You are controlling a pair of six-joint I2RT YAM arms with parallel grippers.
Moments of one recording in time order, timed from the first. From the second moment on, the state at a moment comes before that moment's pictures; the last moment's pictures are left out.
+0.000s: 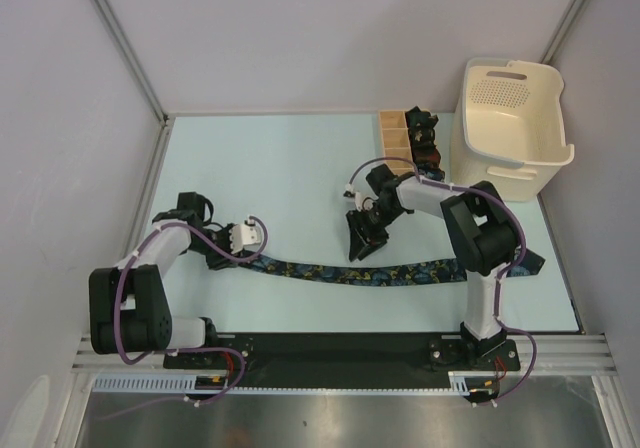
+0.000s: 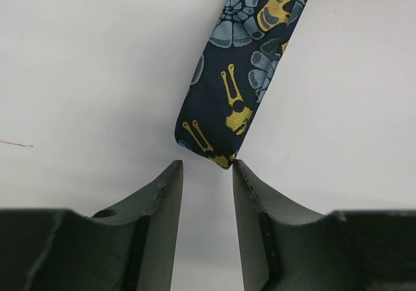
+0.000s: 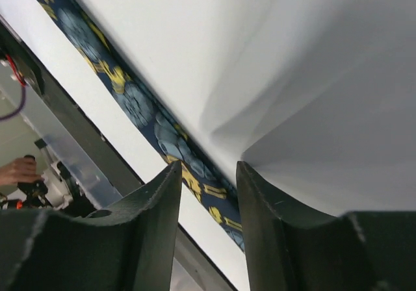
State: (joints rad) left arm 0.07 1.35 0.71 -0.78 0.55 1.41; right arm 0.50 1.98 1.25 -0.69 -0.70 0.06
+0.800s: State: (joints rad) left arm -0.02 1.27 0.70 -0.77 0.55 1.34; right arm 0.66 2.09 1.41 -0.37 -0.95 0.48
